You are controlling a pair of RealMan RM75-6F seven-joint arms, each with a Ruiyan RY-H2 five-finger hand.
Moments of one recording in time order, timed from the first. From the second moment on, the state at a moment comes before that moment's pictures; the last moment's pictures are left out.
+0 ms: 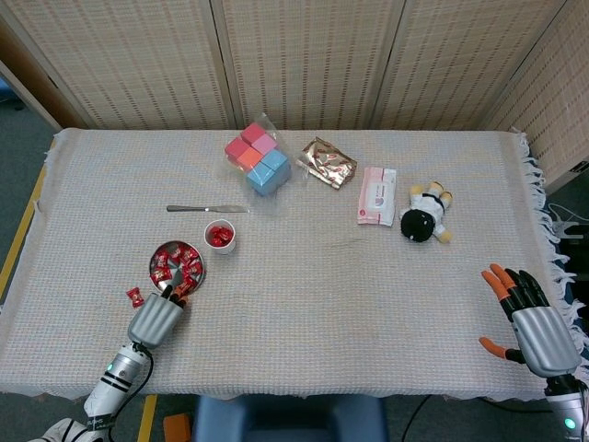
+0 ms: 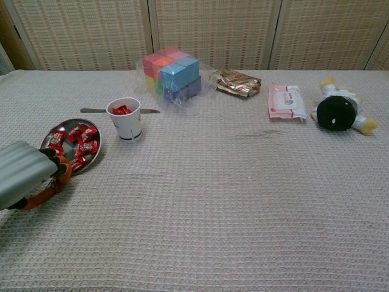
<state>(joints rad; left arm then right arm) -0.41 -1.71 0.06 -1.02 1.56 1.28 0.57 0.08 -1.04 -0.02 -1.65 -1.63 1.47 0.05</state>
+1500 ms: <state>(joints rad) -0.61 -1.62 -0.19 -1.20 1.55 1.24 0.59 0.10 -1.05 -0.01 -1.65 -1.59 1.44 0.04</state>
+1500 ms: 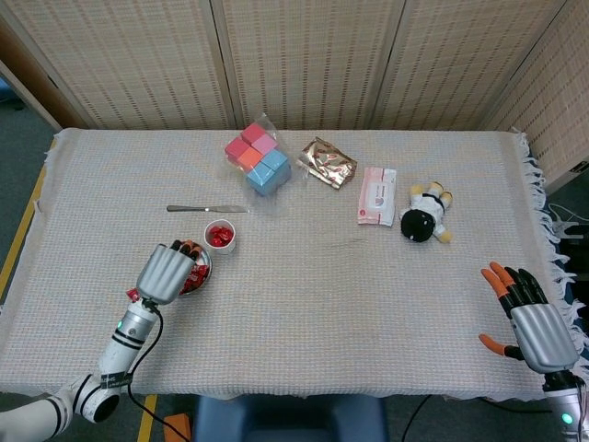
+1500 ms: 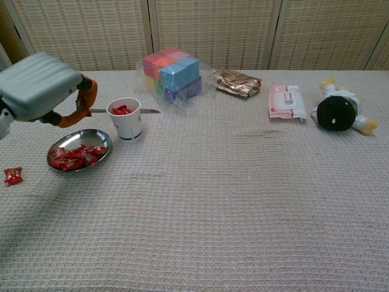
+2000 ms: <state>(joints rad) -0.82 -1.80 -0.26 -0.89 1.47 1.08 0.51 0.10 -1.05 0.01 -1.65 -1.55 1.42 0.02</state>
